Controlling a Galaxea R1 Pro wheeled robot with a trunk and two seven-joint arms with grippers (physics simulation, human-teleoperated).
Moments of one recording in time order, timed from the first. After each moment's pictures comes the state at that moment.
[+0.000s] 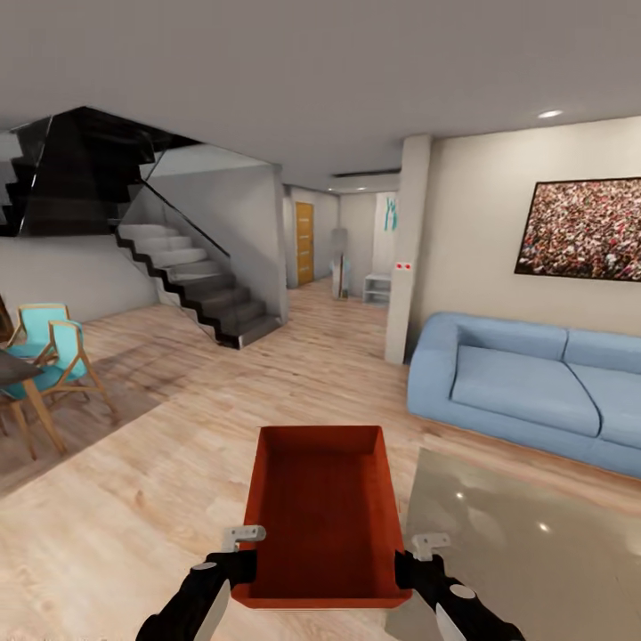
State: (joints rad) left arm -0.40 -0.10 0.00 -0.63 0.02 0.30 0.07; right arm -0.51 0.02 0.00 -0.26 -0.02 -0.13 0.15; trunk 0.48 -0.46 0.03
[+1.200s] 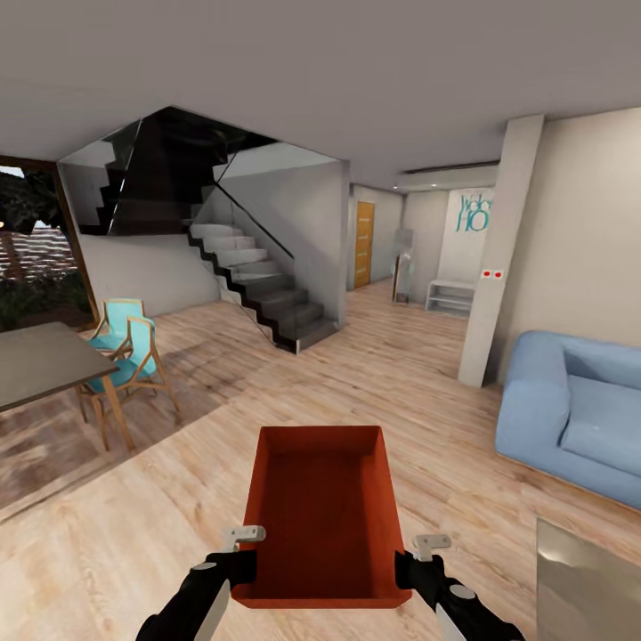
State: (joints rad) left arm -0.40 -0.11 0.00 -0.63 0.02 0.30 0.07; right arm -0.51 0.02 0.00 -0.26 -0.02 -0.13 0.15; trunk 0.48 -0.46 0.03
